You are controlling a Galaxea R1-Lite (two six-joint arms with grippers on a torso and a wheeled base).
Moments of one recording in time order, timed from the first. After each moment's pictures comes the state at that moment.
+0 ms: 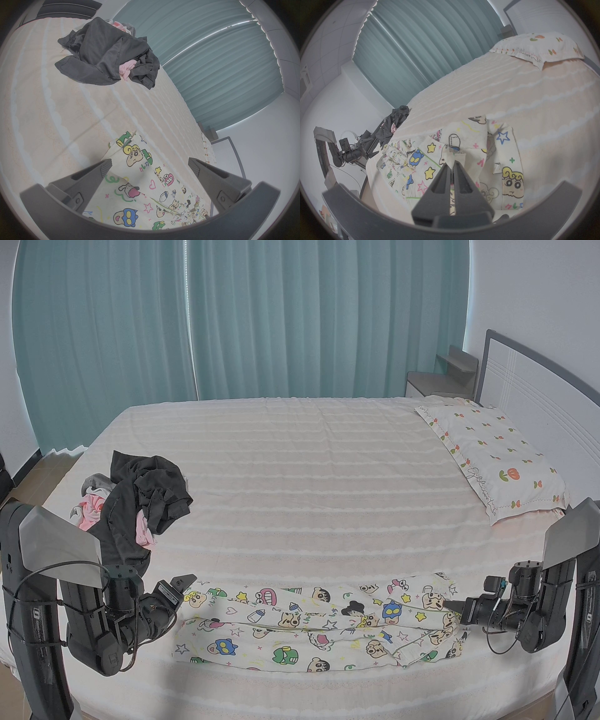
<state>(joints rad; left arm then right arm) -0.15 2.31 -0.25 -1.55 -0.07 -1.02 -0.01 2.40 -0.26 -1.55 0.53 0.24</state>
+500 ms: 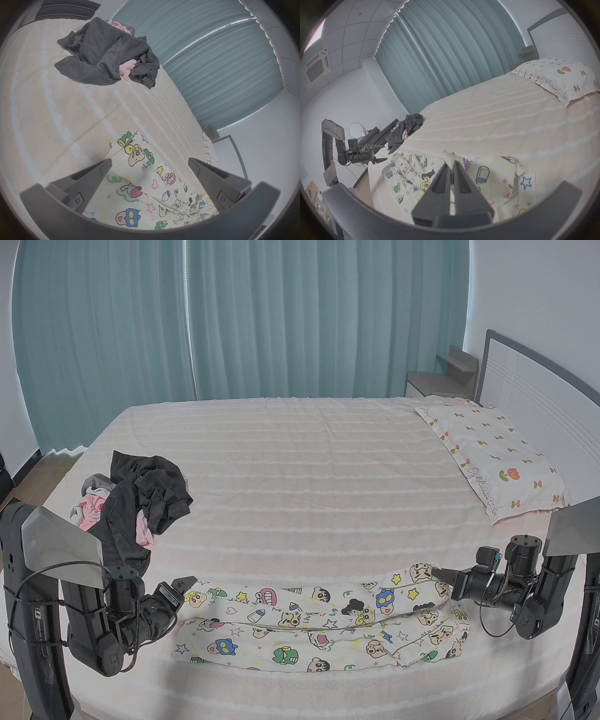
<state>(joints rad) -0.15 2.32 -0.25 -1.55 -0.07 -1.00 0.07 2.29 -0.38 -1.53 0.52 0.24</state>
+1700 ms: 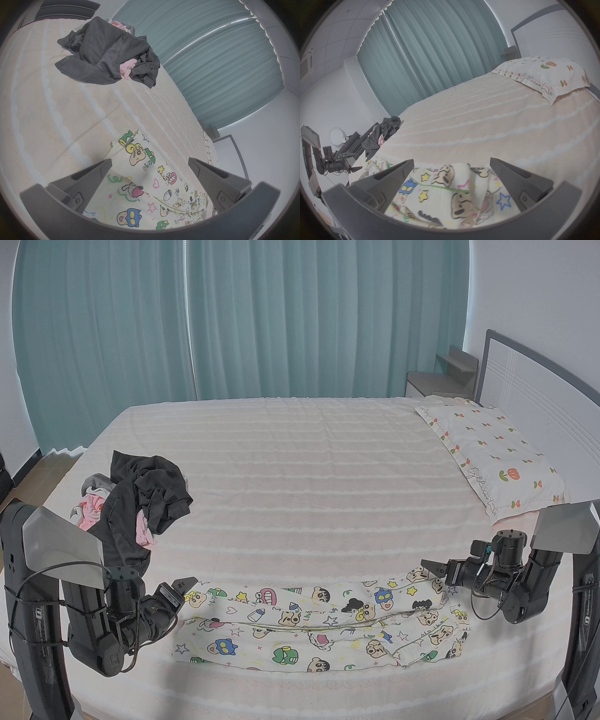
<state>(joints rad) -0.15 2.32 -0.25 -1.55 -0.07 -1.00 0.06 2.39 -0.60 -1.36 0.36 0.25</state>
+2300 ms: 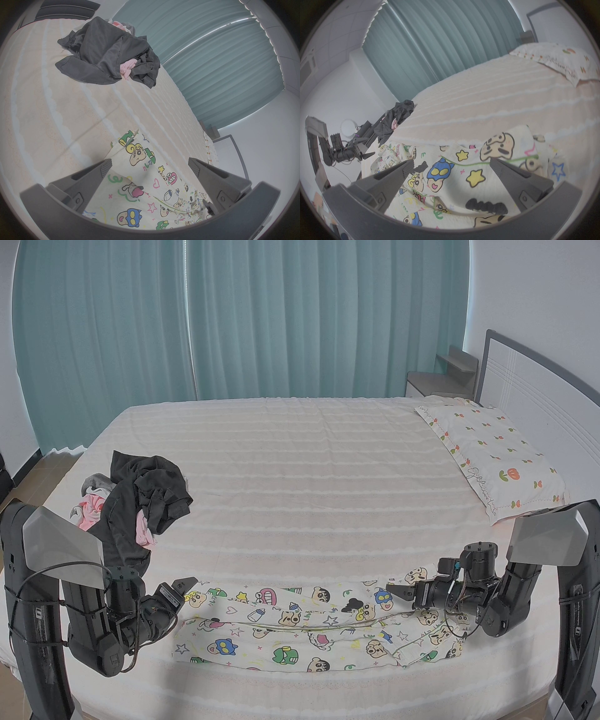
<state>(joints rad) -0.15 2.32 -0.25 -1.55 -0.07 -1.00 0.22 2.44 -0.63 -1.27 0.36 0.31</state>
